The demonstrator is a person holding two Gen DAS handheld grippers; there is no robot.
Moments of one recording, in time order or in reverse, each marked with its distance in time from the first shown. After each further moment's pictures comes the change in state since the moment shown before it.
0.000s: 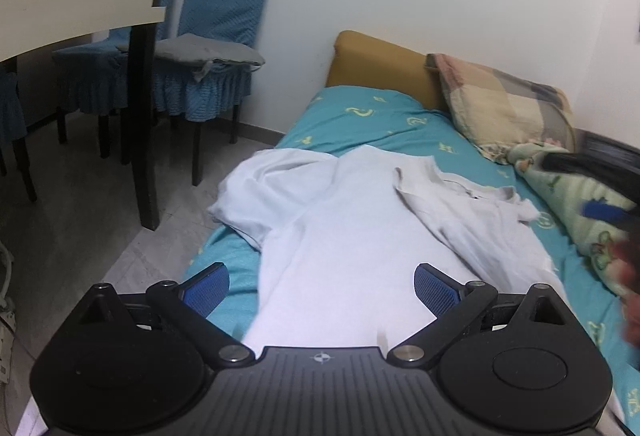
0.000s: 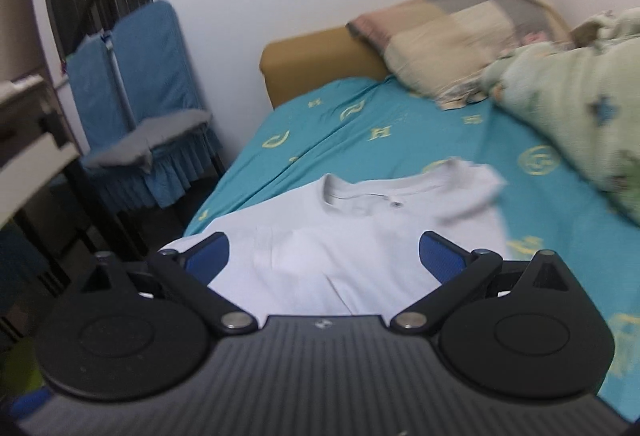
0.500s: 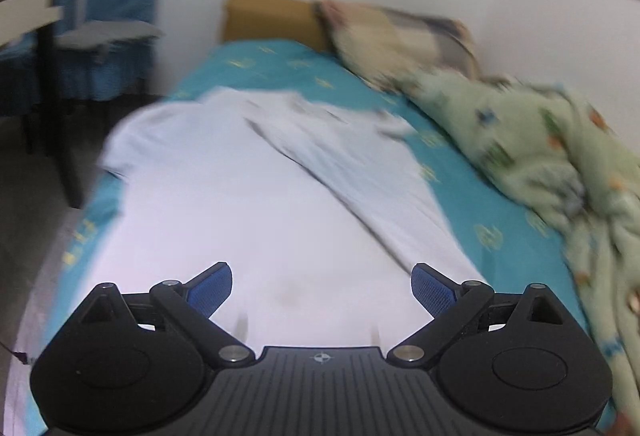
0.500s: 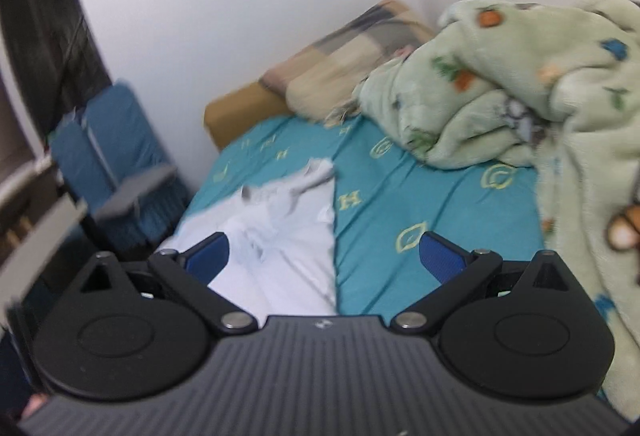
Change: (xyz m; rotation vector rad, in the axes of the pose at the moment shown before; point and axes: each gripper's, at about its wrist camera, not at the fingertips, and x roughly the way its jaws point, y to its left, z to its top) left arm -0.076 -0.123 -0.063 0.173 0.180 -0.239; right arm -0.274 -0.131 -0.064 0.234 -0.116 -0.093
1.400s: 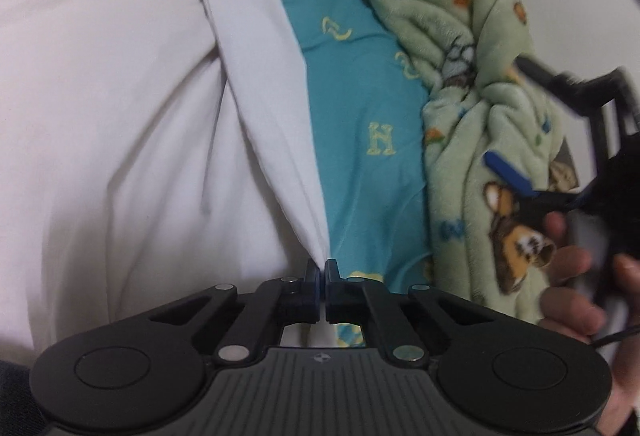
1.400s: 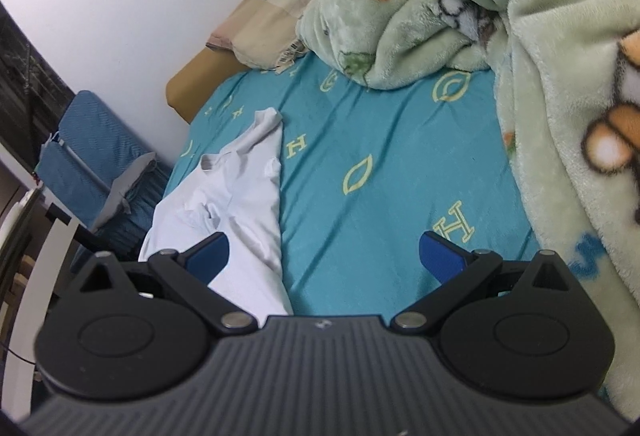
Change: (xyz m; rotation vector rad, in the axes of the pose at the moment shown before) left arm 0.043 -0.097 -0.099 -0.335 0.442 -0.440; right arm 0.049 -0.093 -0.009 0.226 0.222 -0.014
